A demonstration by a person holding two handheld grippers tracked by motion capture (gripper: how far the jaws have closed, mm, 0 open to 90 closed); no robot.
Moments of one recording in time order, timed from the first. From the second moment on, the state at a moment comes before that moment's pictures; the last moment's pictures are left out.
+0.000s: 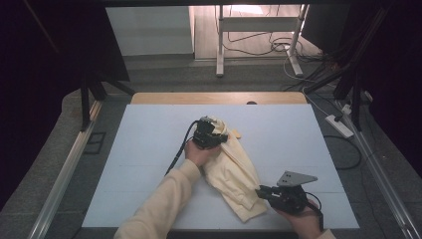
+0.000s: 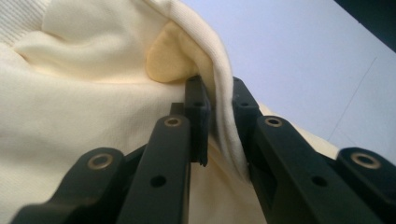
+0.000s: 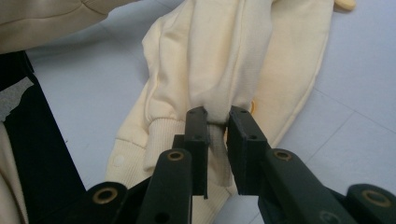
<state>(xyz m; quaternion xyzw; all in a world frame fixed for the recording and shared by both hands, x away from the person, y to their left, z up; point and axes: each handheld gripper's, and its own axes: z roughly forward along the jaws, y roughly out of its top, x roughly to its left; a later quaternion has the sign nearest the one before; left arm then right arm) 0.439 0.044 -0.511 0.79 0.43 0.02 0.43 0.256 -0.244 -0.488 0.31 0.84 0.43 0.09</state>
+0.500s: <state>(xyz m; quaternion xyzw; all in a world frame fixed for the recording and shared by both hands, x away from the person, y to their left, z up) 0.442 0.038 -0.520 0.80 0.43 0.01 0.43 0.258 -0.246 -0.489 0.31 0.84 0.43 0.09</state>
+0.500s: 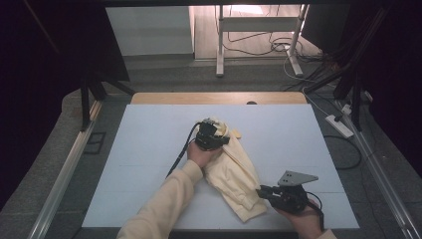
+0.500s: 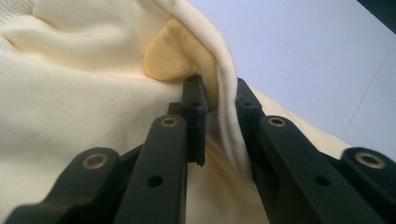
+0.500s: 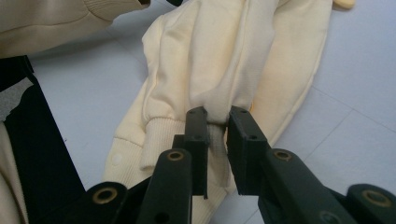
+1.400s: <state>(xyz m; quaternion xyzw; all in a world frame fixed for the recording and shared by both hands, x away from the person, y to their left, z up) 0.412 0.063 -0.477 0.79 0.40 0.07 0.47 0.265 -0.245 -0.495 0.30 0.86 0.39 0.13</state>
